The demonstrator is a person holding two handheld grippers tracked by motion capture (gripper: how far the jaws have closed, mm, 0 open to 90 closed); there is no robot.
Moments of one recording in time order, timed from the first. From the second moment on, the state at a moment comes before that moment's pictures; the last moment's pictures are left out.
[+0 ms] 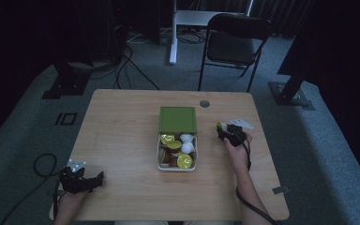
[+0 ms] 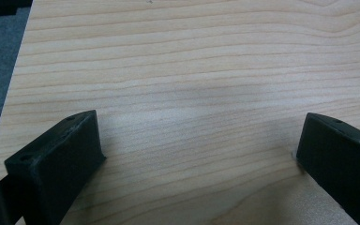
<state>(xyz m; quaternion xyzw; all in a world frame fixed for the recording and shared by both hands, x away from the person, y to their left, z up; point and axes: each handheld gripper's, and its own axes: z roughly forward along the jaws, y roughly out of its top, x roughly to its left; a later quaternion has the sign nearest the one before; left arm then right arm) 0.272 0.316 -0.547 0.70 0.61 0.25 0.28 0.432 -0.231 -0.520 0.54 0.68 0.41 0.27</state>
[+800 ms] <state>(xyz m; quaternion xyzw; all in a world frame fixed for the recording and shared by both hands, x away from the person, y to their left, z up) 0.272 0.316 -0.547 0.70 0.61 0.25 0.28 0.442 -0.231 -0.546 0.57 0.70 0.38 0.22</state>
